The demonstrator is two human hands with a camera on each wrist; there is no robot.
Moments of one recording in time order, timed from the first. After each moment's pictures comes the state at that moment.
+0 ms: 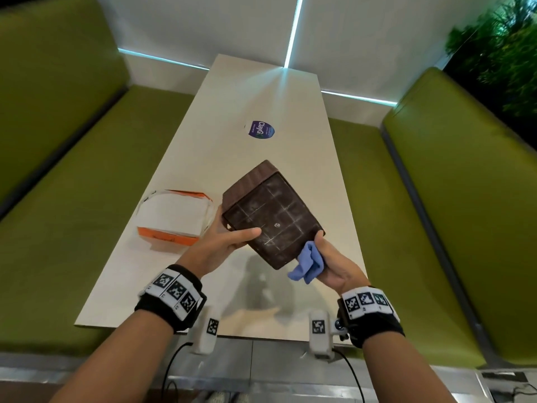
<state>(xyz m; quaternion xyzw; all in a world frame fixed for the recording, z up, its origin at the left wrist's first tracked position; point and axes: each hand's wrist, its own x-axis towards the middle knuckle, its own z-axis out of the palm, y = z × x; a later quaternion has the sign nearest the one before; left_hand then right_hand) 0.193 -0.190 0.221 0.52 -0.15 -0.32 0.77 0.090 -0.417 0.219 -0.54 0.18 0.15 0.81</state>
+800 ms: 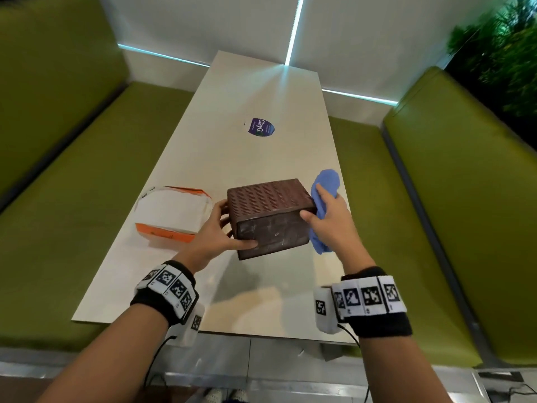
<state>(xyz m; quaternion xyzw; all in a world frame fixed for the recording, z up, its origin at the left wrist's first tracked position) 0.201 -0.183 0.206 0.67 -0.13 -0.26 0.69 0.114 -0.400 0.302 -0.90 0.20 -0.05 0.38</state>
